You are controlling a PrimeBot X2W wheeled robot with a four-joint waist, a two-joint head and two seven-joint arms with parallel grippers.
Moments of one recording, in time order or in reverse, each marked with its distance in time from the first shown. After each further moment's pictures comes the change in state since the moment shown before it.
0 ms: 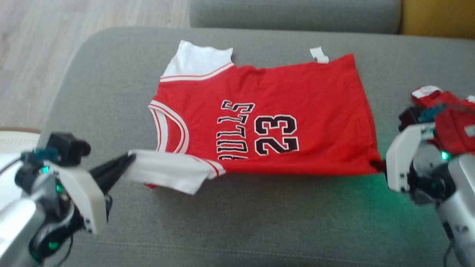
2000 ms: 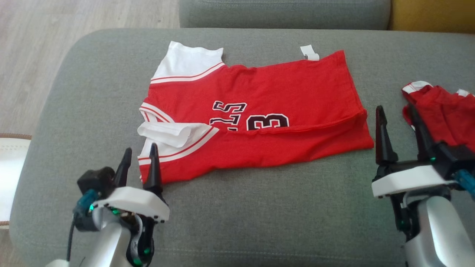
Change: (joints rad) left arm 0.111 -0.667 0.367 0.376 0.346 0.213 -0.451; right arm 0.220 0.342 -0.333 -0.206 -0.516 0.000 -1.104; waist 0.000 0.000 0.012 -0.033
